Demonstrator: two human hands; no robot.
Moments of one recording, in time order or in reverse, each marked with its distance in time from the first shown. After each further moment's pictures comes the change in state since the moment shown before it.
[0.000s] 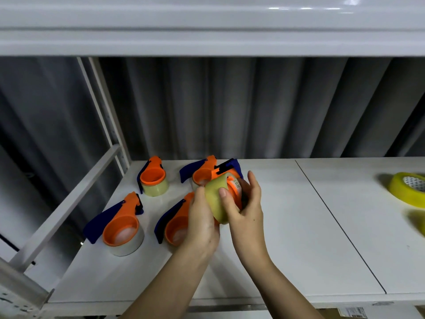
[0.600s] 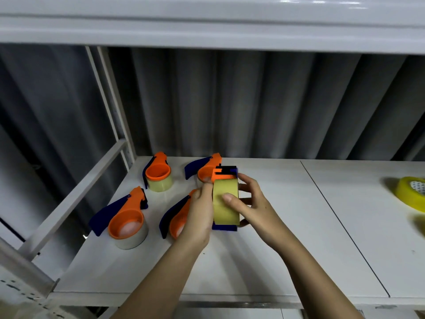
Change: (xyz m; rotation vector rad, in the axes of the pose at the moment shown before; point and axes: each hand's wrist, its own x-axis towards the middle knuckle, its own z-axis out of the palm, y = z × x) left_hand 0.000 0.009 -0.011 0.334 0.036 0.125; right_hand 0.023 -0.011 -0.030 -0.138 -0.407 0.124
